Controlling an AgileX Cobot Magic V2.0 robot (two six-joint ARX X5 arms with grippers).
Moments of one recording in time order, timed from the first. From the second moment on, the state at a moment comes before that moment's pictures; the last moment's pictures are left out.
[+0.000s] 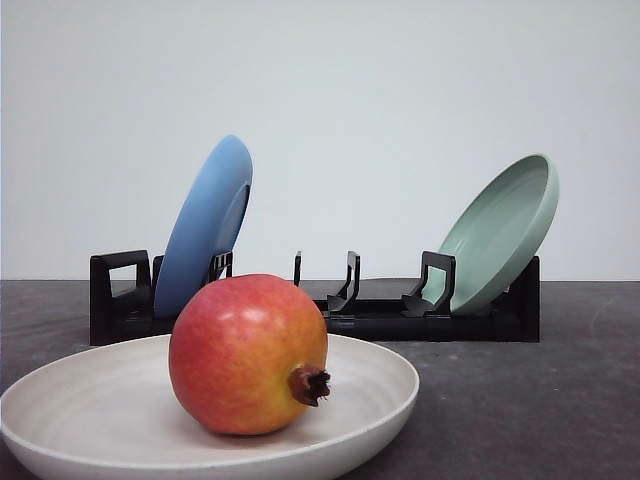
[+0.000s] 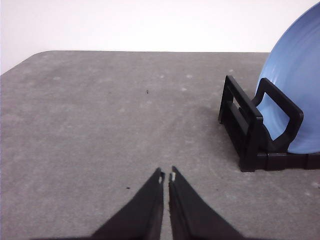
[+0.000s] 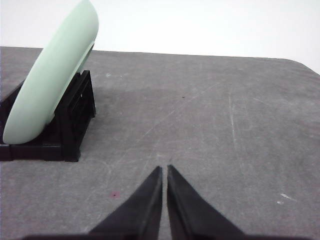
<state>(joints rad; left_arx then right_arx) -0.09 0.00 0.02 -0.18 -0.10 -0.01 0.00 0.01 0.02 -0.15 0.00 0.00</state>
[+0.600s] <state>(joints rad) -0.09 0.00 0.02 -0.18 -0.10 -0.01 0.00 0.01 0.02 -0.15 0.00 0.00</state>
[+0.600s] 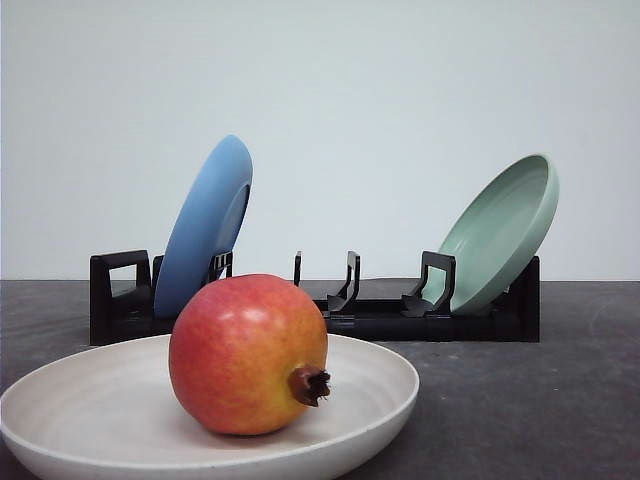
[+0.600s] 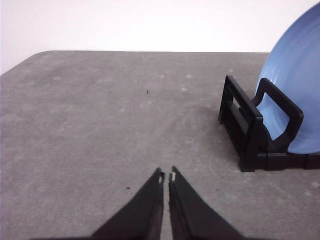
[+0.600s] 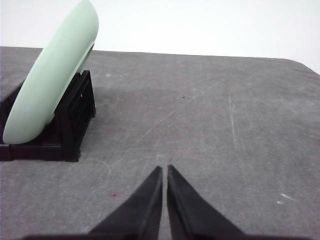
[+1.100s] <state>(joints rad) -0.09 0.00 0.02 -0.18 -0.10 -0.01 0.00 0.01 0.02 -0.15 0.00 0.00</state>
